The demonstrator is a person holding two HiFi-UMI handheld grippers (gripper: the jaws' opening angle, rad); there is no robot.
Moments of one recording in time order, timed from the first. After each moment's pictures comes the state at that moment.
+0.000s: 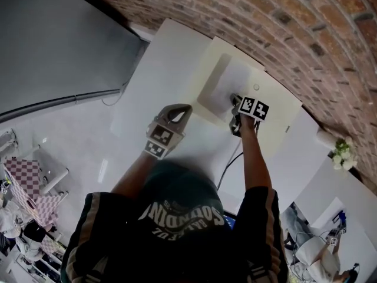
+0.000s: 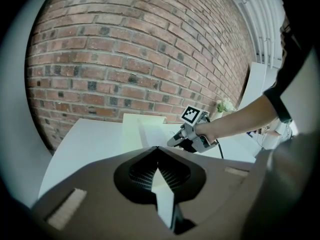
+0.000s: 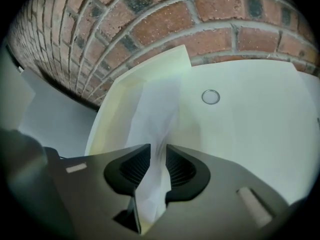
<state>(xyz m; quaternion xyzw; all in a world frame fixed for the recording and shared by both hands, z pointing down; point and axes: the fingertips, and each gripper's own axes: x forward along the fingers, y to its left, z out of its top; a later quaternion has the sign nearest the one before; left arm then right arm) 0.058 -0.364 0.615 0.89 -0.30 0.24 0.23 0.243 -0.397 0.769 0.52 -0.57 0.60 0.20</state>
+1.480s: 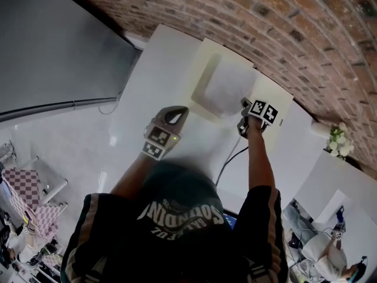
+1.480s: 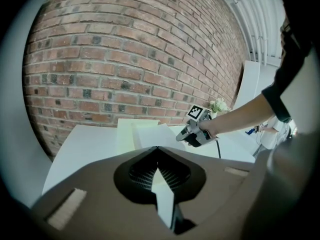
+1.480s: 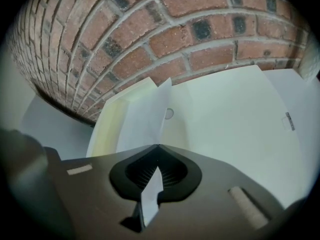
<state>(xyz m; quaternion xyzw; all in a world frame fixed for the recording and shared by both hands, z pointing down) 0.063 -0.344 0.591 0.91 -0.29 0.23 0.21 0.314 -0.370 0.738 0.58 -0.54 0.60 0.15</state>
